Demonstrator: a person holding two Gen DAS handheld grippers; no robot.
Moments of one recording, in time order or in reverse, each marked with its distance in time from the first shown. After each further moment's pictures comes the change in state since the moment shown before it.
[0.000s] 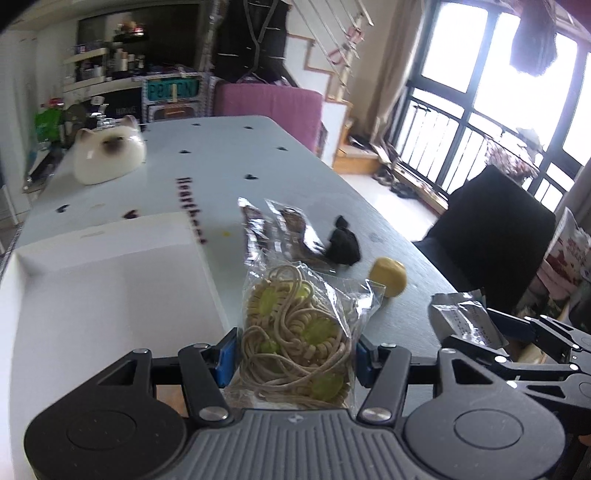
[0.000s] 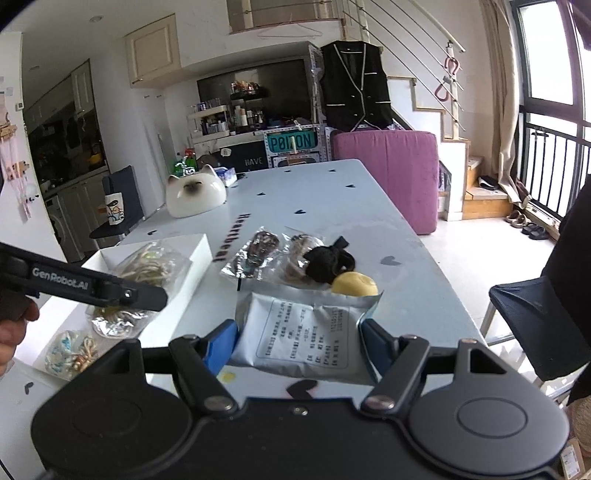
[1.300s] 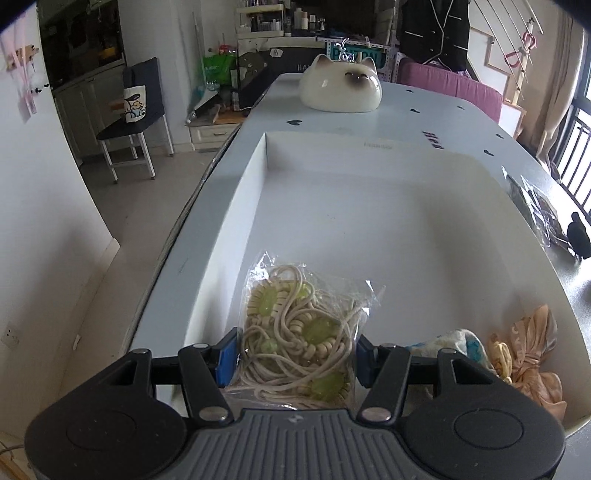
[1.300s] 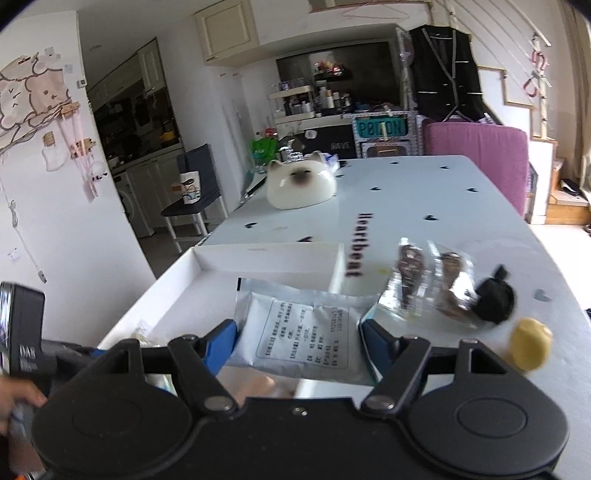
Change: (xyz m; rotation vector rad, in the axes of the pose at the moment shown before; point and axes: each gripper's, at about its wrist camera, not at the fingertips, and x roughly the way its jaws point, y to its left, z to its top) left arm -0.019 0.175 -0.073 -0.256 0.078 0.459; right arm 0.066 0.126 0.045 -0.074 0.066 0.243
